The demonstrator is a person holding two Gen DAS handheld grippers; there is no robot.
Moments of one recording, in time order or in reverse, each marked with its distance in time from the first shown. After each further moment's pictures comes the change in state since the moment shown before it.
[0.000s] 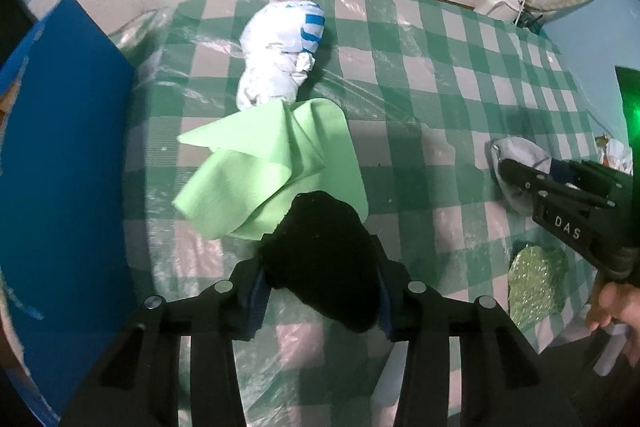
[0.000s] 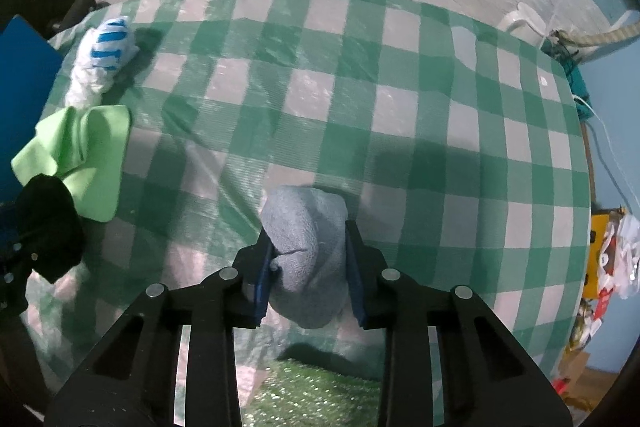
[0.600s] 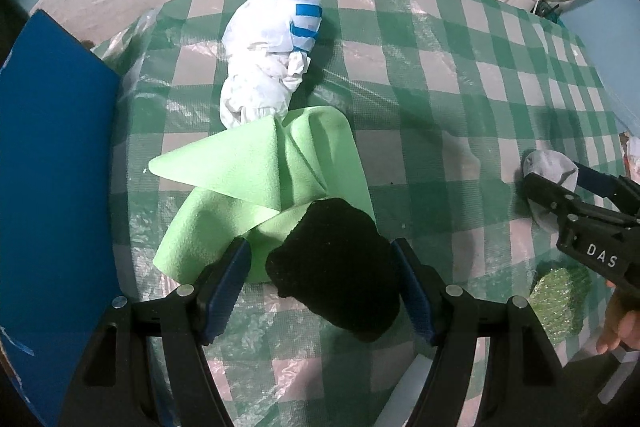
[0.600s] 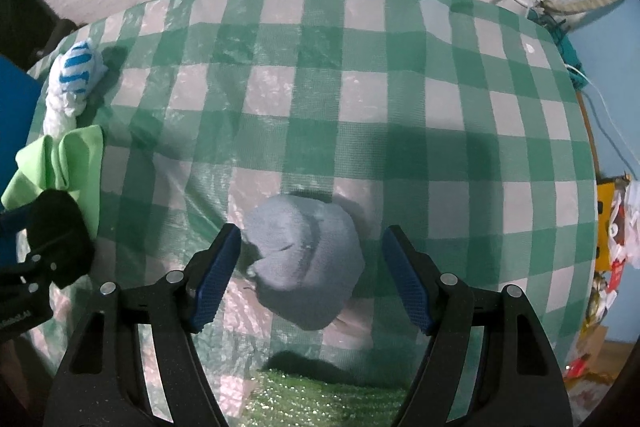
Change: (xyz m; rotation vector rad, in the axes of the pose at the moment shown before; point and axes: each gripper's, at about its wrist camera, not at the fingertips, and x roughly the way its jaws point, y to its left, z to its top) left arm 0.025 -0.017 0.026 0.007 0.032 0.070; right arm 0.013 -0.026 0.004 0.097 0.012 0.001
